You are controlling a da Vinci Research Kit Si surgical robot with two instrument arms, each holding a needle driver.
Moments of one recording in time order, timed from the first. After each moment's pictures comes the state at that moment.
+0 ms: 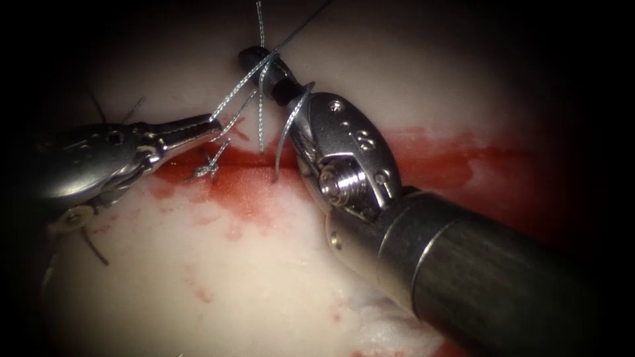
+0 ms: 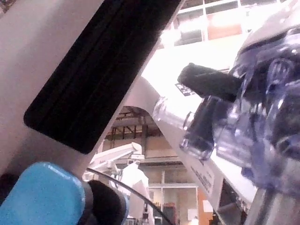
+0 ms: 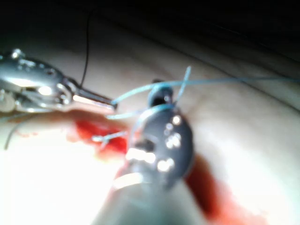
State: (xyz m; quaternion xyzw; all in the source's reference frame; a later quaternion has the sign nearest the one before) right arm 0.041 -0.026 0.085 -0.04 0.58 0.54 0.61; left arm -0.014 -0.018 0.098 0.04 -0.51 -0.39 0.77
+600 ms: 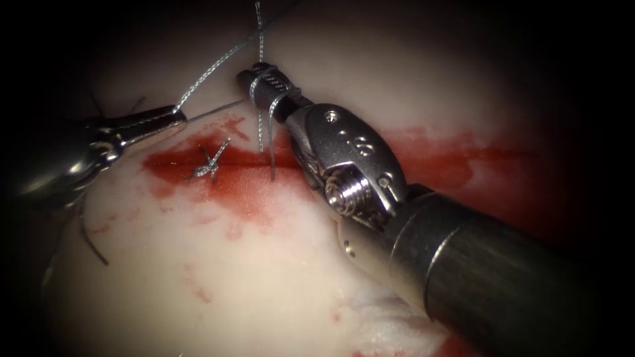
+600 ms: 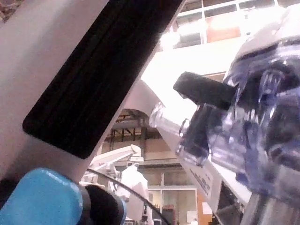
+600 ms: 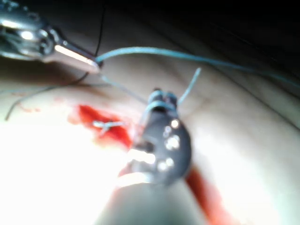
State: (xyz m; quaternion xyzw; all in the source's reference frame) right arm 0.041 -0.027 0.085 -0.05 0.54 0.49 0.68; left arm -0.013 -0.019 0.093 0.04 -0.52 -0.39 0.76
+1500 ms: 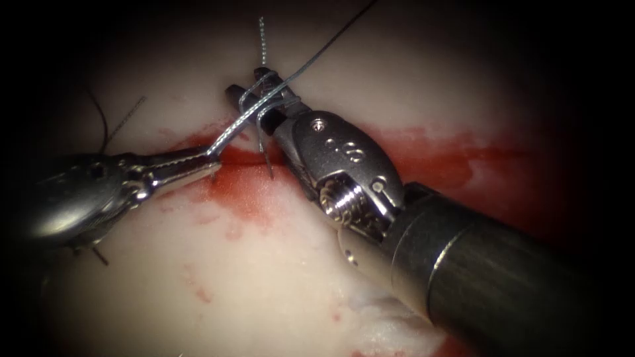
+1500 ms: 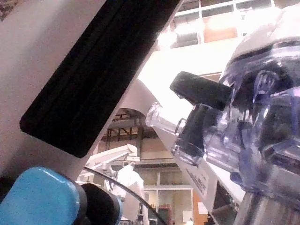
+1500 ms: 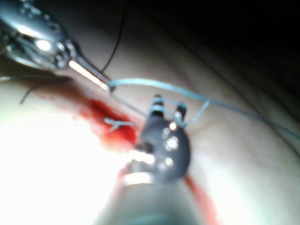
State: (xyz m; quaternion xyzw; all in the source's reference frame) right arm 0.041 -0.028 0.085 -0.06 0.51 0.46 0.72; left arm -0.015 -0.020 0.093 0.08 -0.53 -0.36 0.77
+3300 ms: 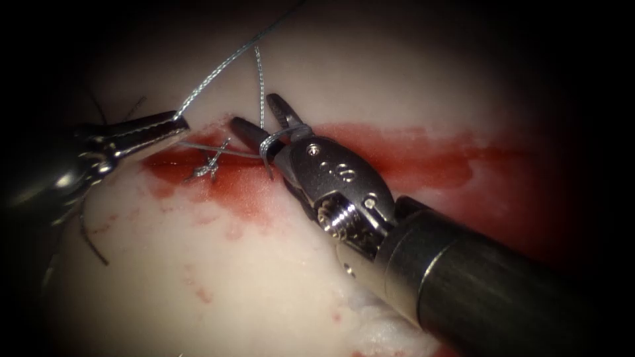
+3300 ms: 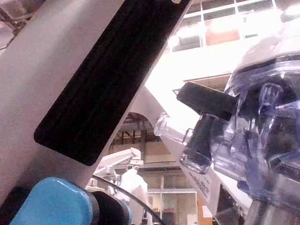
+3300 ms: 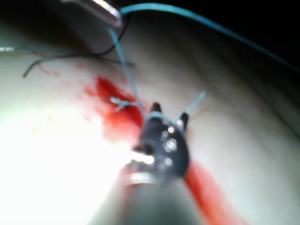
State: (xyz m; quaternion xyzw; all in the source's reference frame) right arm 0.042 -0.030 0.088 -0.05 0.47 0.50 0.73; left arm -0.014 -0.018 0.089 0.03 -0.52 -0.39 0.76
